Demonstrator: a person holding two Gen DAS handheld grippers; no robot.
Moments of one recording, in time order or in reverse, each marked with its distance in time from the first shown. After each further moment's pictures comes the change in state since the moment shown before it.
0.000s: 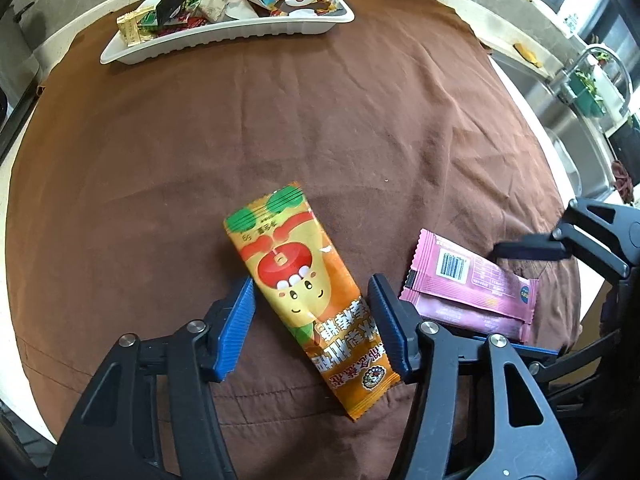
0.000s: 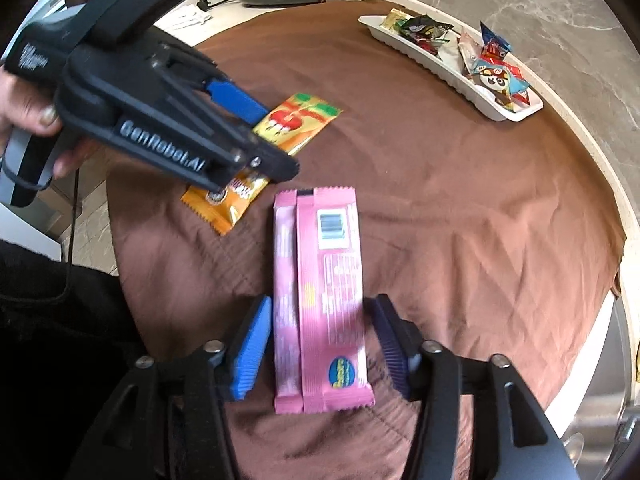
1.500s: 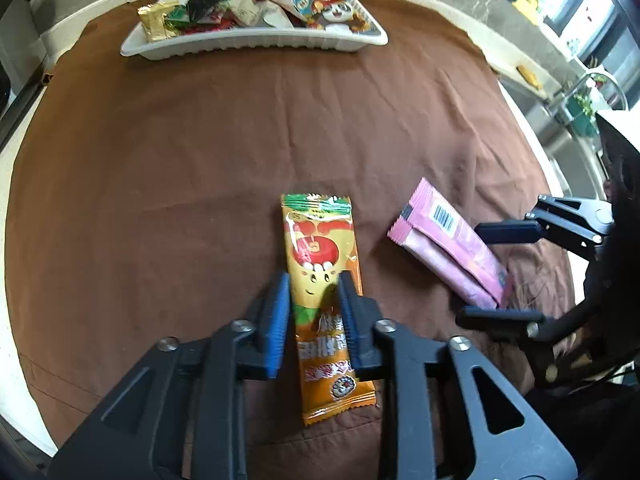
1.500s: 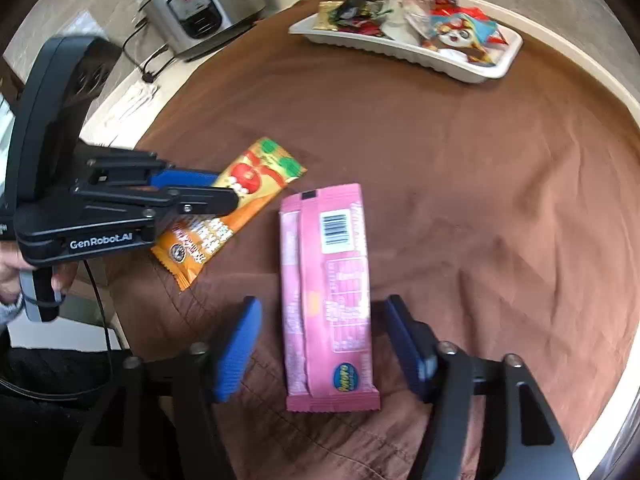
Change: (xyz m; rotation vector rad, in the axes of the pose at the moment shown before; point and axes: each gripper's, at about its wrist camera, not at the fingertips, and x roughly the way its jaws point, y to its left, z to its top) left arm -0.005 0.042 0.009 -0.042 -0.031 -0.057; right arm 0.025 -0.040 0.040 0.302 0.000 0.174
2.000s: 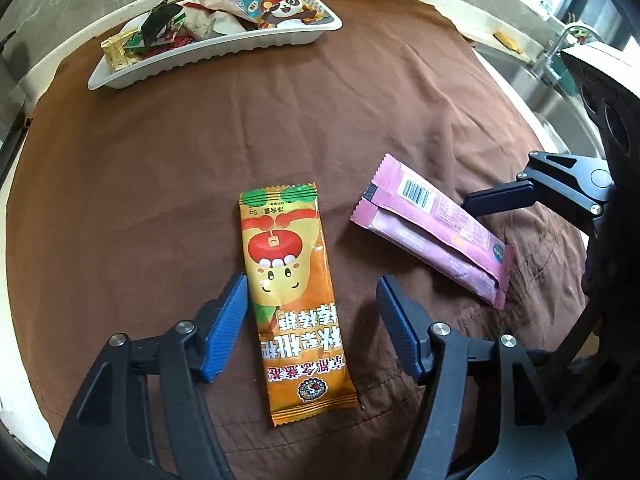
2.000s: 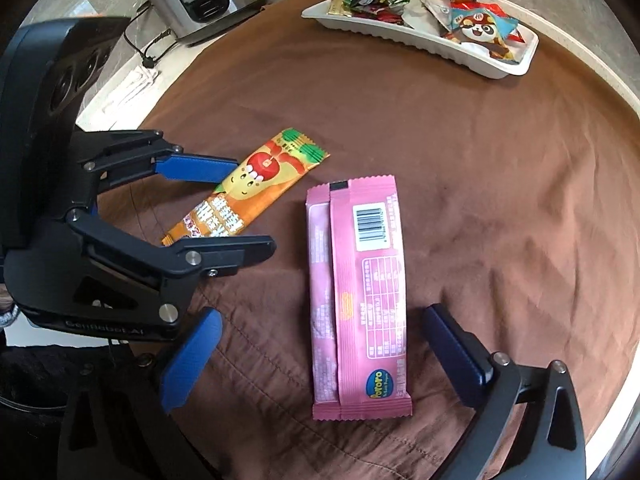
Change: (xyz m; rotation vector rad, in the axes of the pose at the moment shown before) left arm 0.009 -0.030 -0.009 0.138 -0.006 0.044; right arm 0.011 0.009 0.003 -0.012 0.039 -0.009
